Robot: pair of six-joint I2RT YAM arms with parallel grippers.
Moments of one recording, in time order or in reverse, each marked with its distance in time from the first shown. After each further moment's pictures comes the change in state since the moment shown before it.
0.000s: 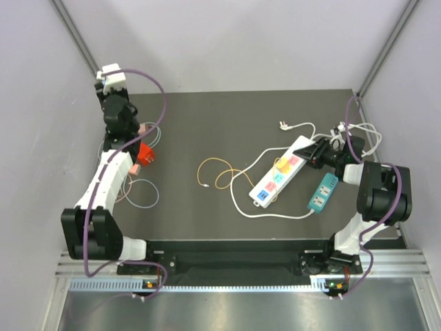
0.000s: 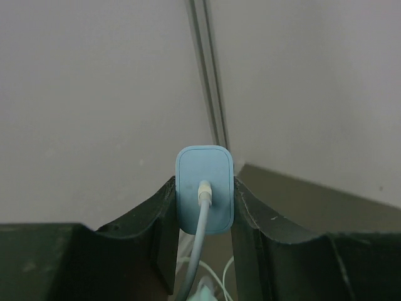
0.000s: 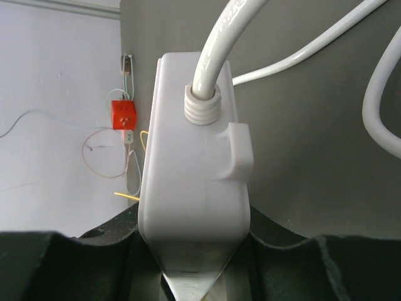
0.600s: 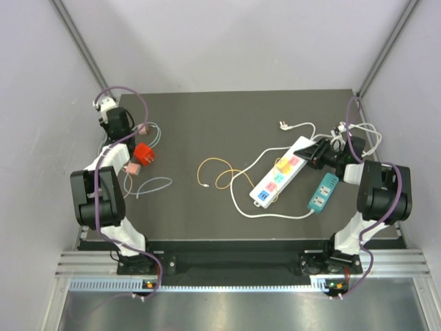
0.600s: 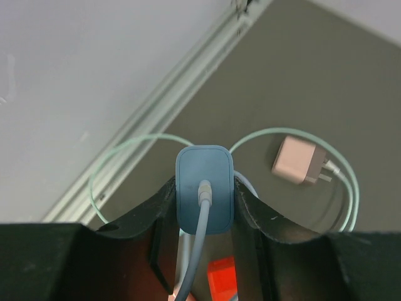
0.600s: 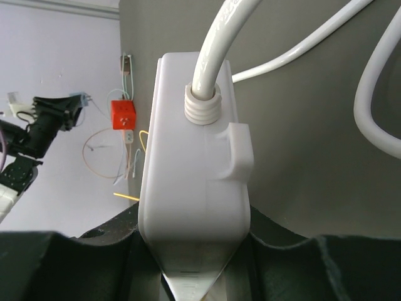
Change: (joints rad) left arm 0.206 0.303 -0.109 -0.267 0.091 -0.490; right arm -0.008 0.007 0.002 -0.006 -0.008 -0.005
